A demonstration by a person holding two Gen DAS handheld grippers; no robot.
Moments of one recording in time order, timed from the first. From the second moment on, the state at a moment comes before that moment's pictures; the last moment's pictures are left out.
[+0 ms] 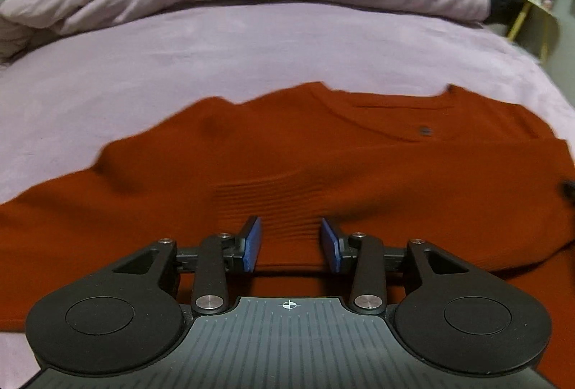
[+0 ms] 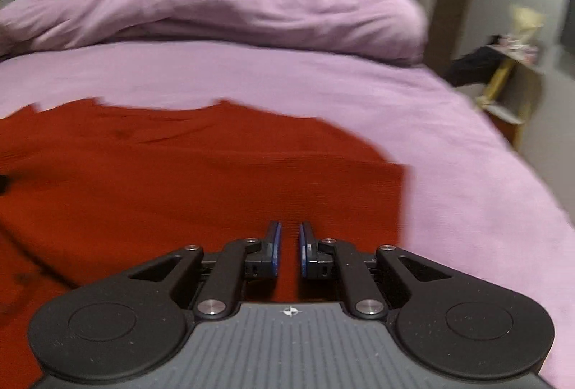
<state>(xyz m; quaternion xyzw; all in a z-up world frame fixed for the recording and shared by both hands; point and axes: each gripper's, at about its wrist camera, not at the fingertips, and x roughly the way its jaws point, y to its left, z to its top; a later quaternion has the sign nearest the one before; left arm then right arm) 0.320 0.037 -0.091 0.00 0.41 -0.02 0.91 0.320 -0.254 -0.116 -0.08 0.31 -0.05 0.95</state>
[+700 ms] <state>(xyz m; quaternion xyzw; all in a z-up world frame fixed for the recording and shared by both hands) 0.314 0.035 -0.097 0.00 0.42 -0.01 0.91 0.283 -0.240 -0.121 -0.07 0.32 0.01 0.94</state>
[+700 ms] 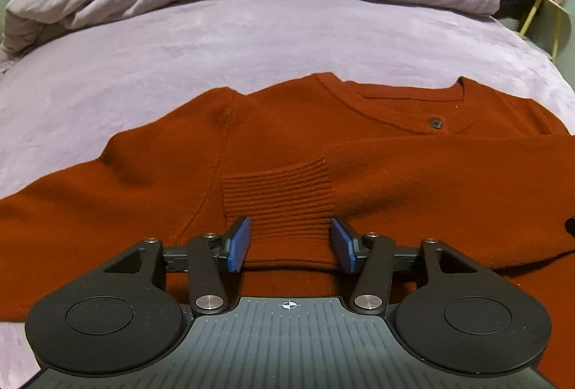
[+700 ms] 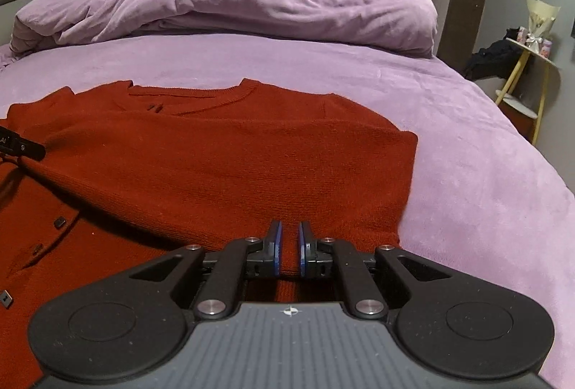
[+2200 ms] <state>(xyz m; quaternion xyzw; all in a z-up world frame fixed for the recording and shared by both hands) 0.158 0.375 -0.061 -0.46 0.22 0.16 0.85 0.179 -0.209 -0.081 0.06 0.37 0.05 0.92</state>
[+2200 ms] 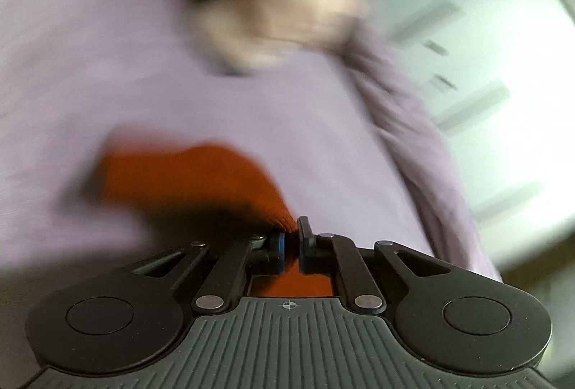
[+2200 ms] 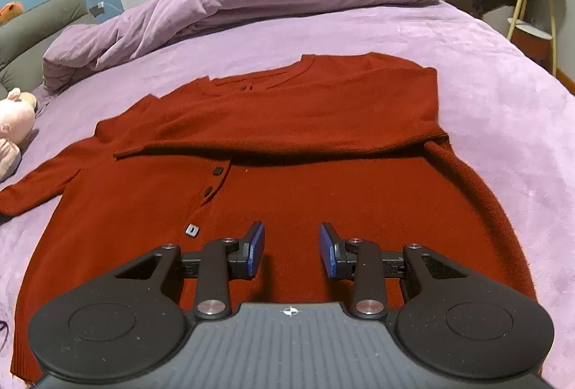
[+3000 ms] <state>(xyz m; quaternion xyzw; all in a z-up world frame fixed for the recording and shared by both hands) 0.223 0.105 -0.056 -0.11 0.41 -0.05 0.90 0.247 -0.235 -0.081 0.25 0.37 0.13 0.88</state>
